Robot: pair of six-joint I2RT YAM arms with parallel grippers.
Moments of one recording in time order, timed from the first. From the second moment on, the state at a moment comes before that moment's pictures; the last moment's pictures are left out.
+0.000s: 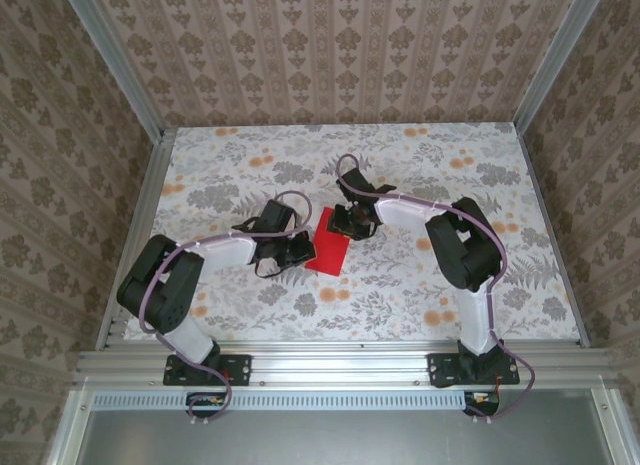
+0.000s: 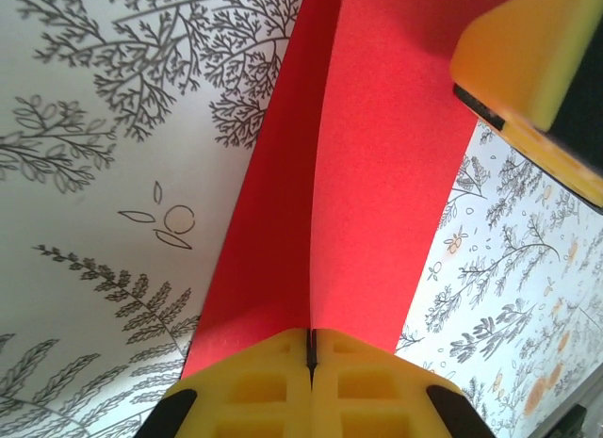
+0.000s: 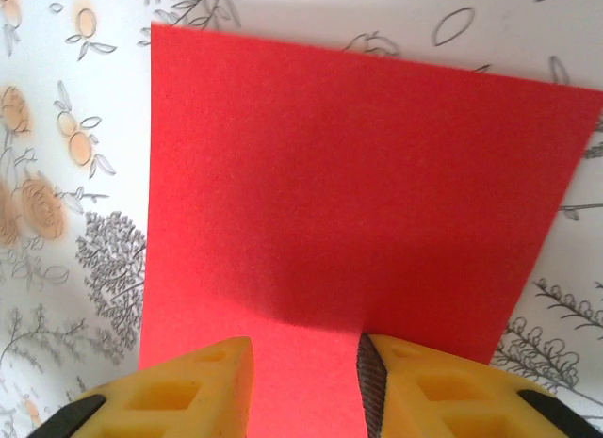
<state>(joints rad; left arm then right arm) -0.60 1.63 0.80 -0.17 0.41 -0.81 0.55 2.03 1.37 -0.46 -0.22 0.77</state>
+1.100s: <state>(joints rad) -0.62 1.70 0.83 0.06 0.60 -0.89 0.54 2.03 1.32 -0.43 -0.29 0.74</state>
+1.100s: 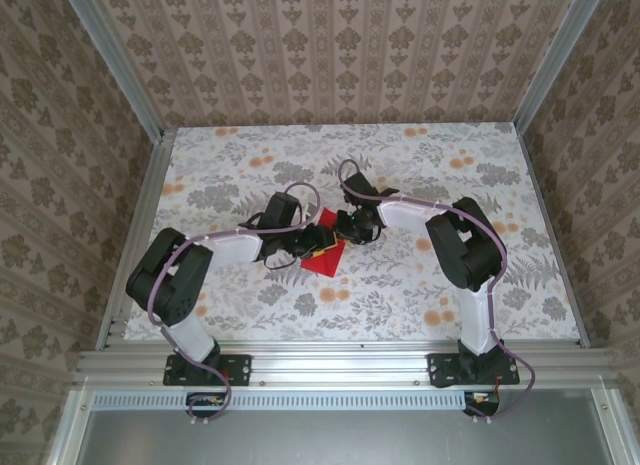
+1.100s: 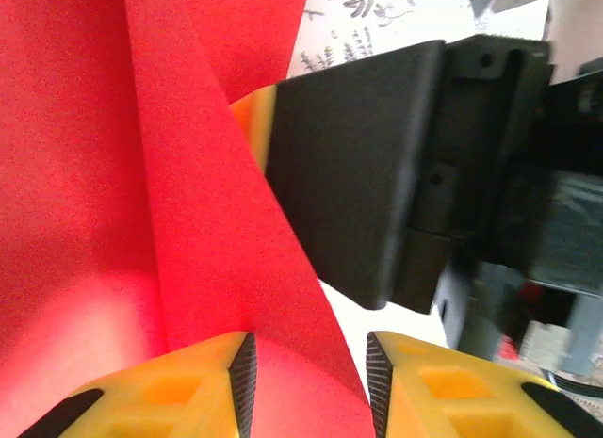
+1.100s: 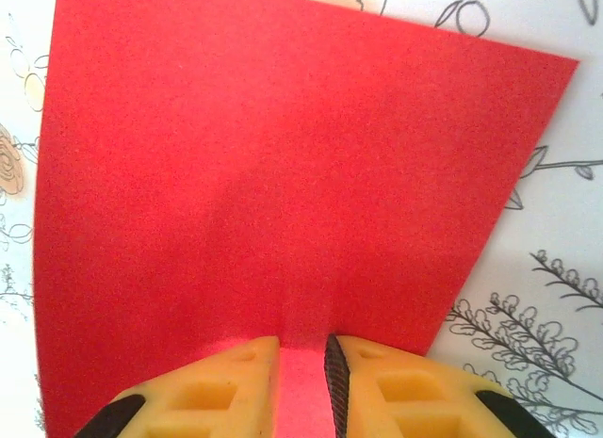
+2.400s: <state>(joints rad) -0.61 1.75 0.83 0.11 0.55 -0.91 0.48 2.02 1.25 -0.32 -0.47 0.79</state>
